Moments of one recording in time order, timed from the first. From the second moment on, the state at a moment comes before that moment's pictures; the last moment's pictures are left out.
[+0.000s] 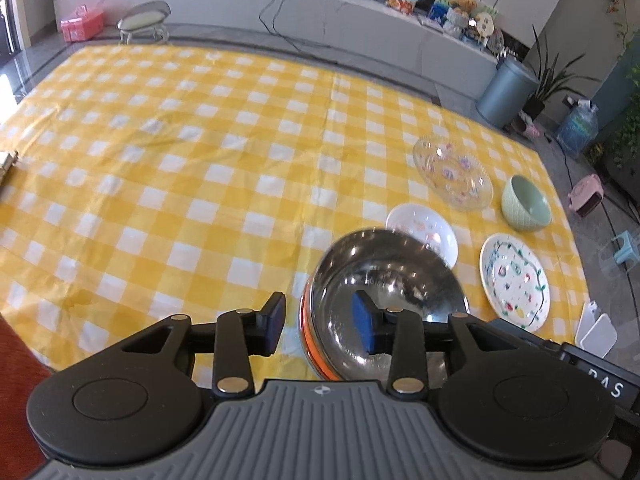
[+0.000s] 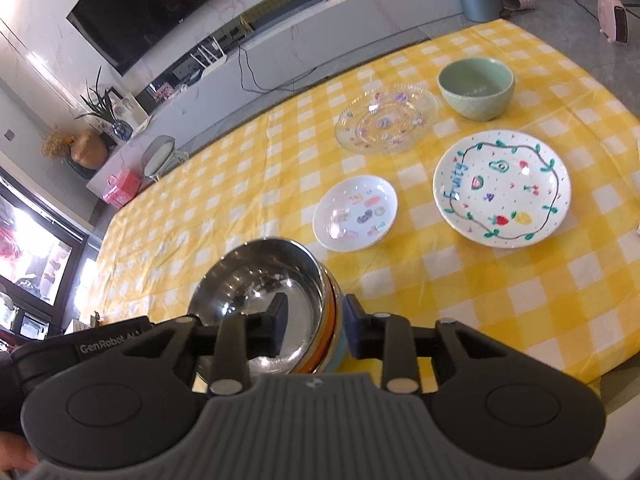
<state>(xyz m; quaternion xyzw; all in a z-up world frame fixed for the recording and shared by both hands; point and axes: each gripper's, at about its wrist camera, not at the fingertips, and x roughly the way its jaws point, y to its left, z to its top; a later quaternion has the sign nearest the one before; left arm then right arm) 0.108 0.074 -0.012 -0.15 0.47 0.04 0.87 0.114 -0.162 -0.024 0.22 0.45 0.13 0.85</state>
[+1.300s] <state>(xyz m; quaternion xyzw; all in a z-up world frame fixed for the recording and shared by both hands) 0.240 -0.077 0.056 -0.08 0.40 -0.14 0.90 0.243 -0.298 0.035 0.27 0.36 0.00 0.90</state>
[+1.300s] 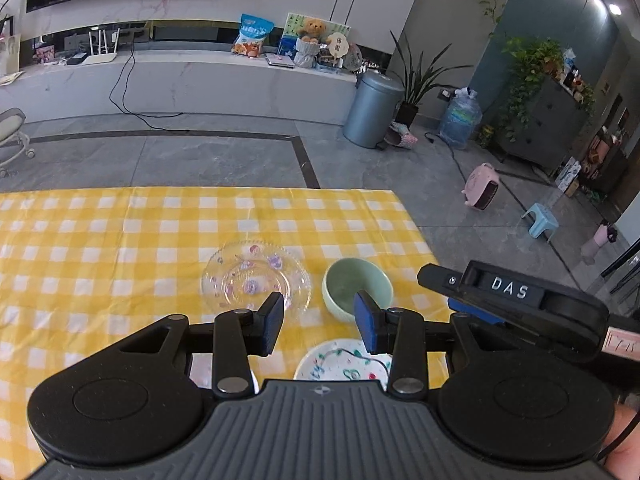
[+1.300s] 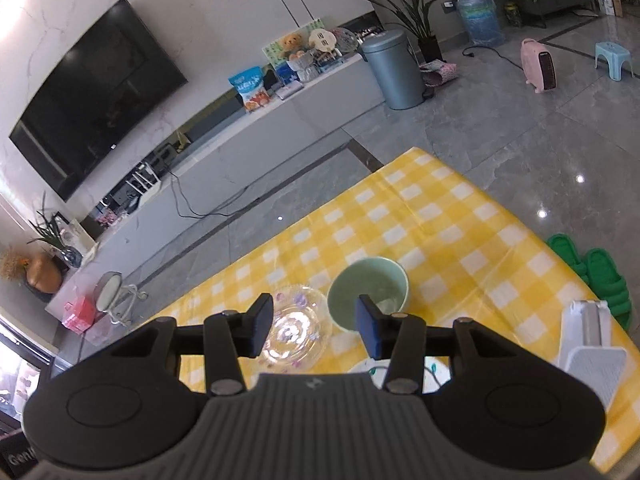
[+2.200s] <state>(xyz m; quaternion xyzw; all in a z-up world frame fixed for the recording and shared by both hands) 0.364 -0.139 -0.056 -0.03 0.48 -0.15 0.87 0.325 -0.333 -0.089 0.29 0.42 -0.05 0.85</state>
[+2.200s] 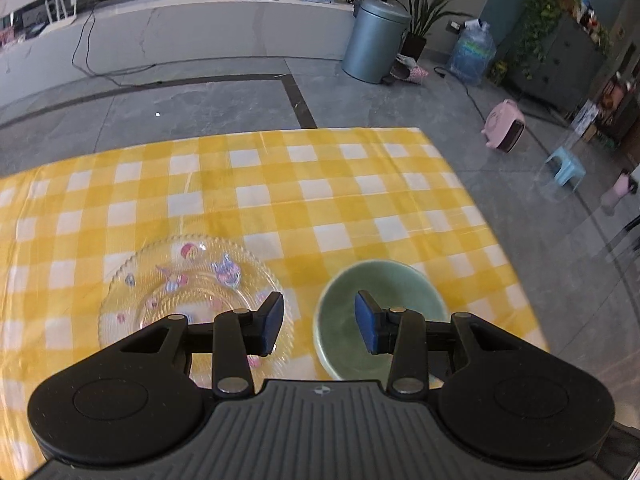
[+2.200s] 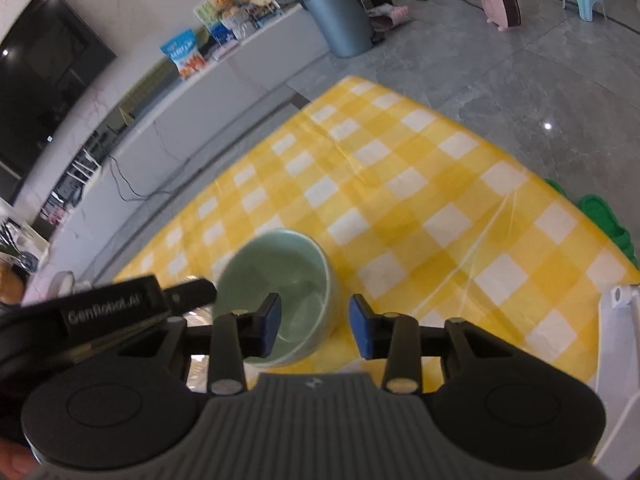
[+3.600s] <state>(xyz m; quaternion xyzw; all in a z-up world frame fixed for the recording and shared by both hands) 0.361 -0.171 -0.077 0.04 0.50 -0.14 0.85 0.332 -0.346 -0.118 0.35 0.46 -0.05 0.82</state>
